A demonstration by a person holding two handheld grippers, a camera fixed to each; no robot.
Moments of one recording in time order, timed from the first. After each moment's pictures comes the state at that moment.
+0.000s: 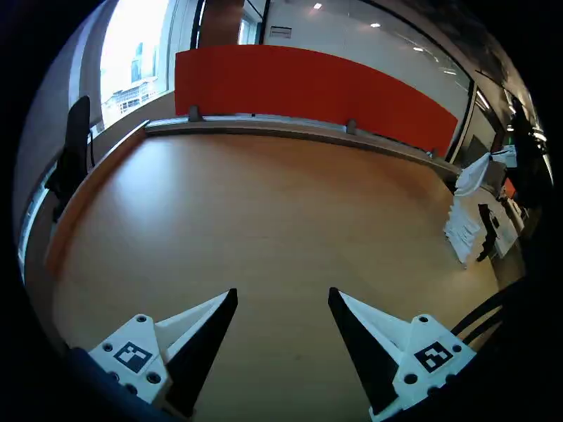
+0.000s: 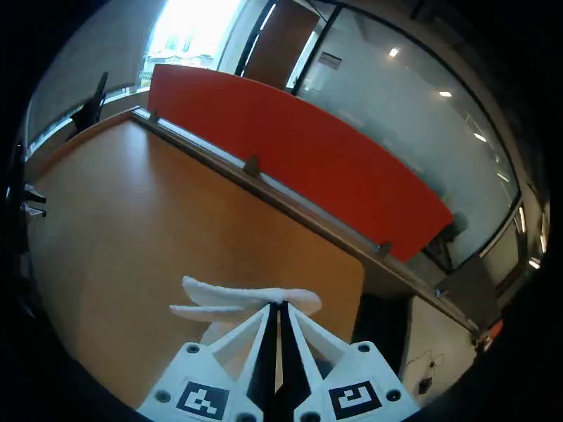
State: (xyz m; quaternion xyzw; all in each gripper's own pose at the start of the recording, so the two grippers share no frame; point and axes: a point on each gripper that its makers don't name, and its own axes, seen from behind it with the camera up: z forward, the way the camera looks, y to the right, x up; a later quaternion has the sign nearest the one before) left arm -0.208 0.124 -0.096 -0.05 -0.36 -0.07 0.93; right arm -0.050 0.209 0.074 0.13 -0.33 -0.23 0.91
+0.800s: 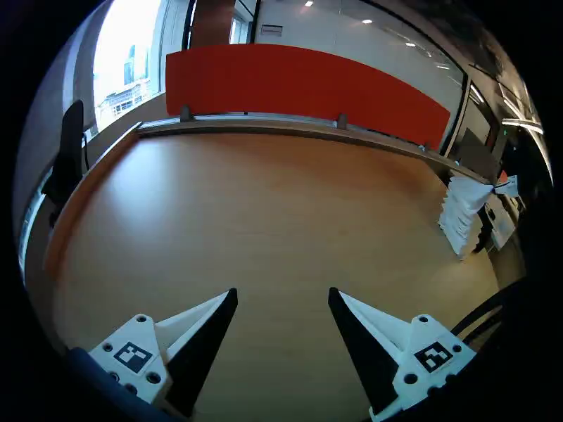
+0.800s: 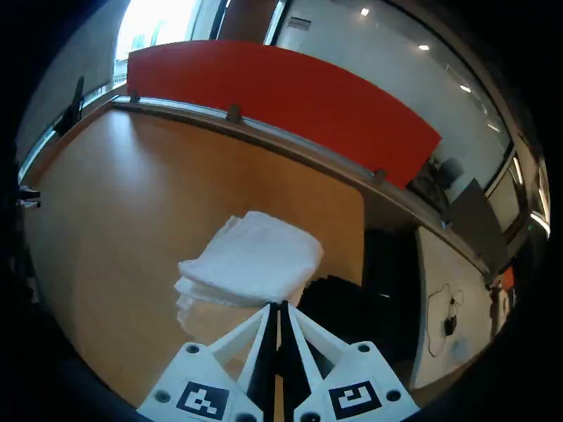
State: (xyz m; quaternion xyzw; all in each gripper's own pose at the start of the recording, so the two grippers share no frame) left arm -0.208 0.134 -0.107 -0.07 -0.36 -0.06 0.93; right arm -0.131 0.270 -0.016 0.08 -0.41 -0.17 0.89
